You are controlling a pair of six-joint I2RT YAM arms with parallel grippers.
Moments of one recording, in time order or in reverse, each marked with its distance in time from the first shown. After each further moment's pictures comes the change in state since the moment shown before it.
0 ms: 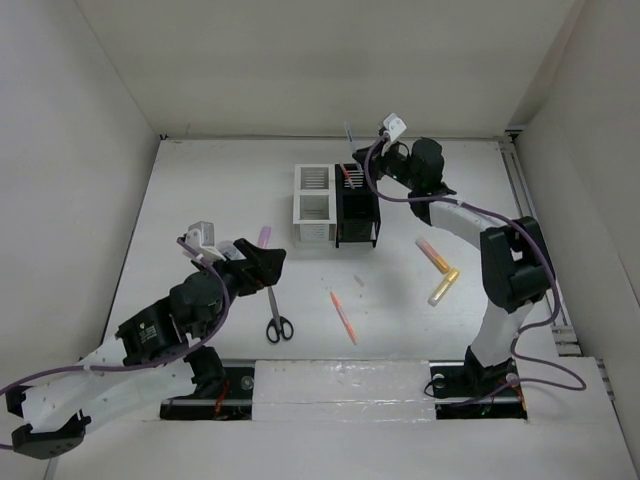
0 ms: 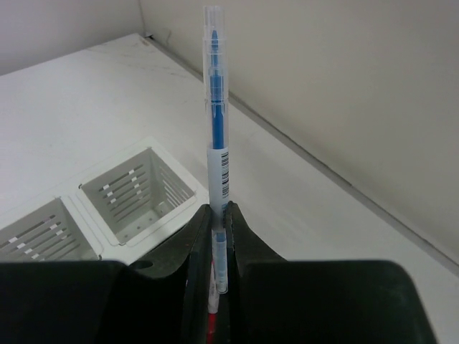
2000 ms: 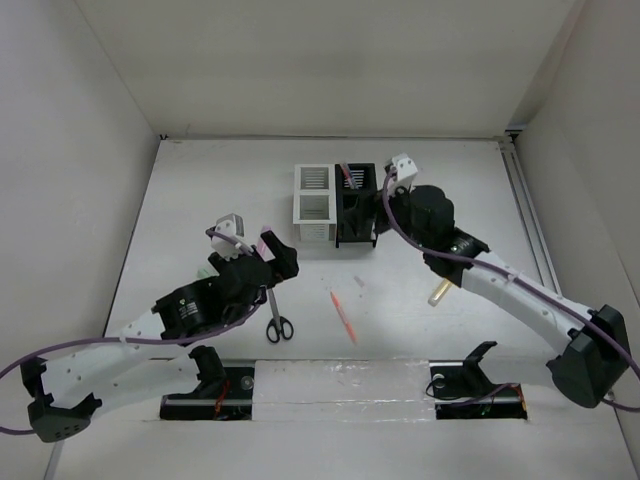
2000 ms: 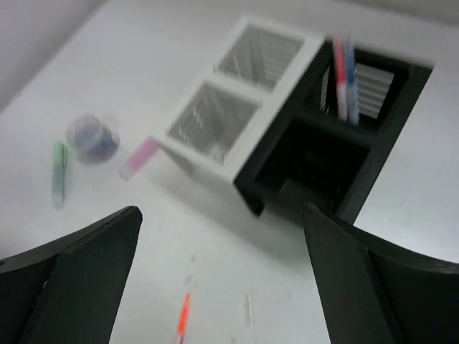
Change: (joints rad) left arm -0.003 0.257 0.068 -0.107 -0.090 -0.112; right arm 0.312 -0.590 -0.269 -0.494 0.481 0.290
